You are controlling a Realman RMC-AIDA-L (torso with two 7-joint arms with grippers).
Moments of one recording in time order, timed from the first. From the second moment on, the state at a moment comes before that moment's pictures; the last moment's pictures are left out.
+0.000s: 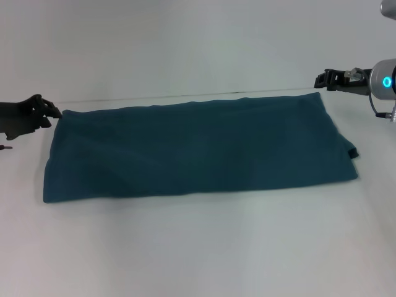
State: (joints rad) left arm -0.85 -1.94 0.56 0.50 2.48 0.86 -2.72; right arm 0.88 1.94 -0.81 -0.46 -2.43 -0.60 2.59
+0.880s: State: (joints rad) left arm -0.66 -1.99 0.56 0.70 2.13 1.11 -2.55; right arm 0.67 1.92 -0.69 -0.60 -2.00 -1.13 2.28
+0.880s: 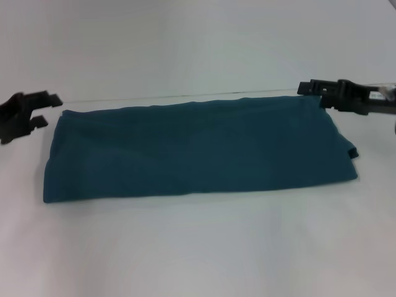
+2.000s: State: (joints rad) left arm -0.57 -2.09 0.57 0.56 1.97 1.05 -2.48; right arm 0.50 1.97 -0.62 -0.58 -1.78 -1.45 2.09
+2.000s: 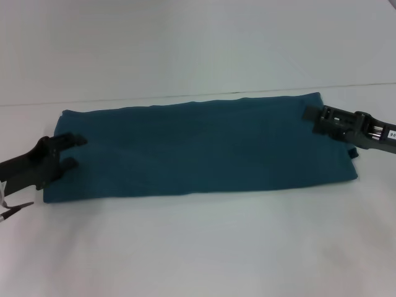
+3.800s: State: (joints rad) left arm -0.66 -2.08 0.78 0.52 1.96 0.67 -2.46; right arm 0.49 1.97 -0.63 -0.54 -1.78 -1.45 2.09
